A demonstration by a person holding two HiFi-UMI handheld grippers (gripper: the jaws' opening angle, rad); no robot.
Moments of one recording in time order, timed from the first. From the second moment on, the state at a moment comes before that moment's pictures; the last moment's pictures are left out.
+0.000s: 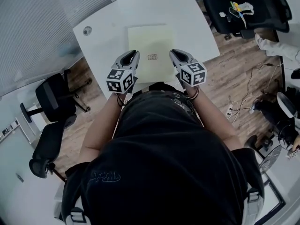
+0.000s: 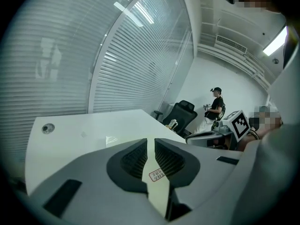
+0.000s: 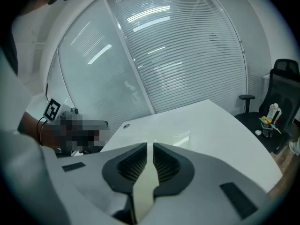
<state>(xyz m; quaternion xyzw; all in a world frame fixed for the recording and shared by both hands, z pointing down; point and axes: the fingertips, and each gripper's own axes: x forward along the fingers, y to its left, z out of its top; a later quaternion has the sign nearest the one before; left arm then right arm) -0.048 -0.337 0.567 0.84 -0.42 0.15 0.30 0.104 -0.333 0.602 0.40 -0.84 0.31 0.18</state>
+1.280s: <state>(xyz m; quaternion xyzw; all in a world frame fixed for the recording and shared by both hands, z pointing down) -0.081 -0.325 0.711 0.73 -0.43 0.23 0.48 0.119 -0.313 0.726 0.32 -0.77 0.49 0.25</state>
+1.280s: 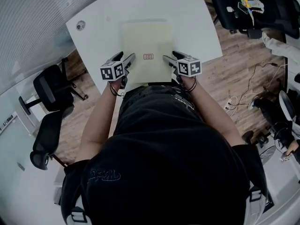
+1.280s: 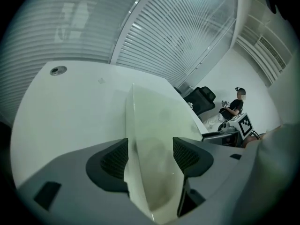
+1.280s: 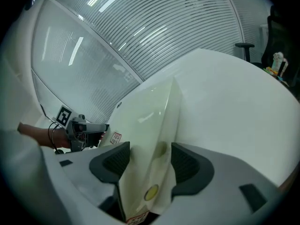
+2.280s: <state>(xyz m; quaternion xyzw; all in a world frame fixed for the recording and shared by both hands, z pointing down) -0.076 -0.325 0.741 0.72 -0.35 0.17 0.58 0.112 -0.313 0.746 0.25 -0.76 0.57 0.19</state>
